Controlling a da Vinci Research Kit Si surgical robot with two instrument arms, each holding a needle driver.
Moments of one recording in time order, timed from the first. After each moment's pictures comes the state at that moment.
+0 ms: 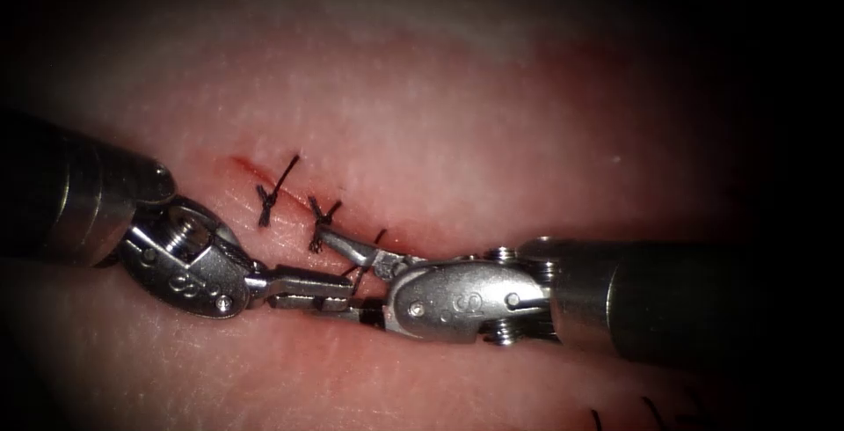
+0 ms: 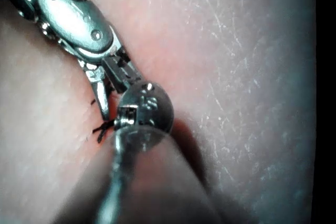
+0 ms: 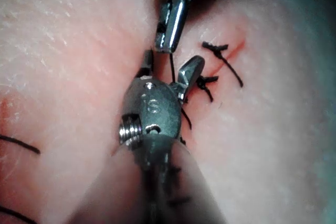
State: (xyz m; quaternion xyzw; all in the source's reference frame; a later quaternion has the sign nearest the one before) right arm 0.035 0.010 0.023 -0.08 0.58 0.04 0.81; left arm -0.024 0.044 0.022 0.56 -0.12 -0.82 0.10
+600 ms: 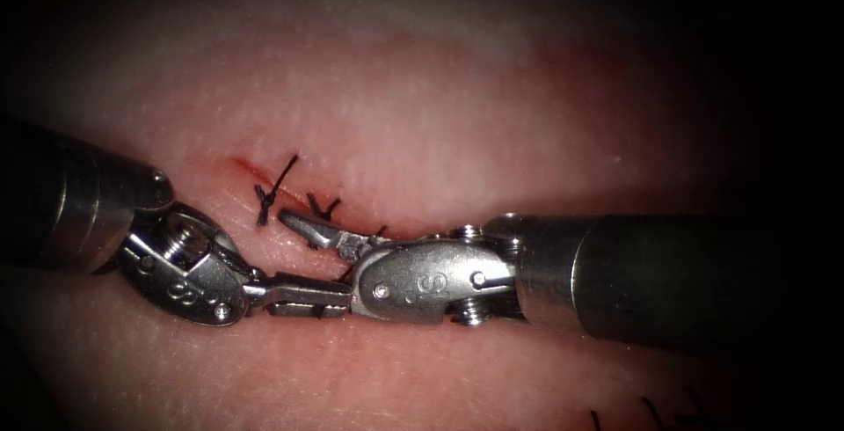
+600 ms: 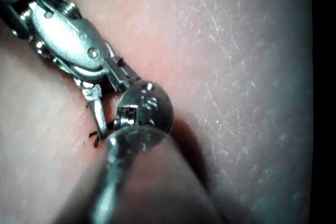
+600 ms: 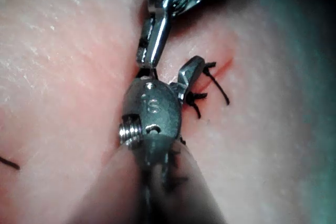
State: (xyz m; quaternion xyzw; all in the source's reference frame) right arm 0.037 0.012 0.022 -0.09 0.59 0.04 0.80; left arm -0.024 0.044 0.022 0.56 -0.12 -0.82 0.10
